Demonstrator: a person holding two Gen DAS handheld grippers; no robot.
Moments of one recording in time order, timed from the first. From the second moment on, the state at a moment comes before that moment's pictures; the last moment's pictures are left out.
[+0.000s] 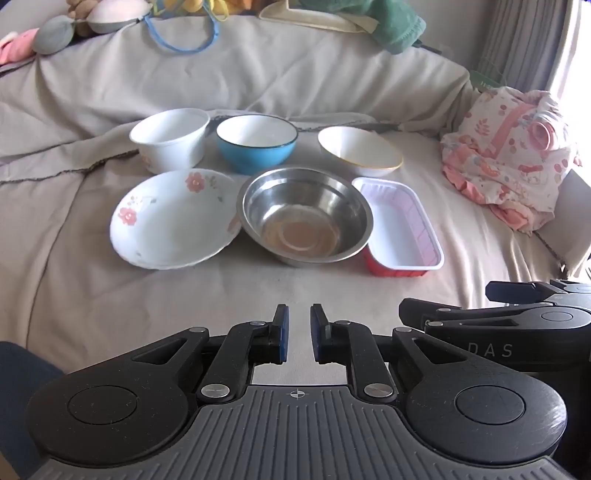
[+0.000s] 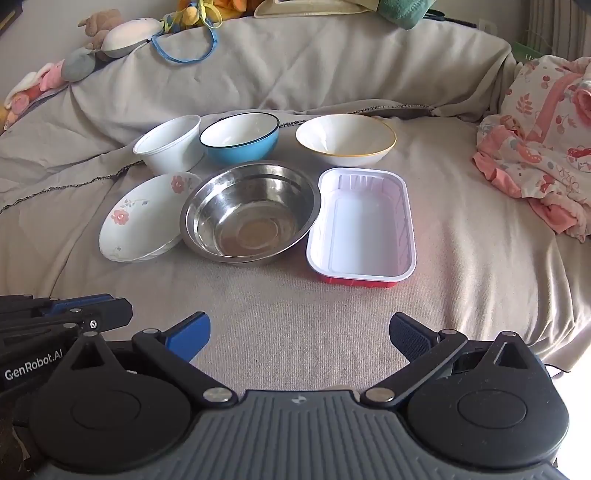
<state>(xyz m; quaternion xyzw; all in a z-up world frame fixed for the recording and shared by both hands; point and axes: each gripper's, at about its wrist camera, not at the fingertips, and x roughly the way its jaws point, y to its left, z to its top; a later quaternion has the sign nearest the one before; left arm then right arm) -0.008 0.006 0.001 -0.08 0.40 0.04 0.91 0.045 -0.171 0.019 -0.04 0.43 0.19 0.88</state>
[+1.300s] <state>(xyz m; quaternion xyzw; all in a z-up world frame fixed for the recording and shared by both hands) -0.010 0.010 -0.002 -0.09 0.40 0.04 0.91 0.044 -0.166 0.018 -0.04 0.43 0.19 0.88</state>
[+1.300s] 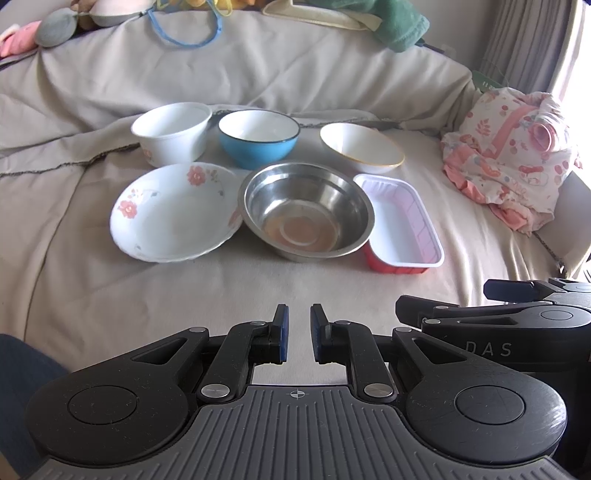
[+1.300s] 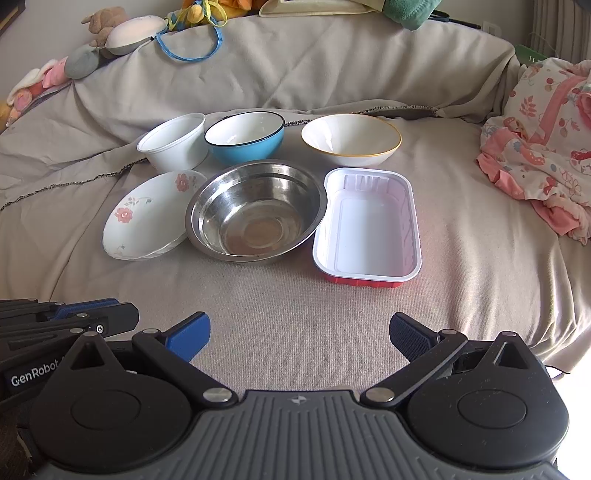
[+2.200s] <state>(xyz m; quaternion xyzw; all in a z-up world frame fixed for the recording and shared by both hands) -0.009 0.012 -0.002 -0.09 0.41 0.04 0.91 0.046 -0.165 0.017 -0.04 0.43 0.20 0.88</state>
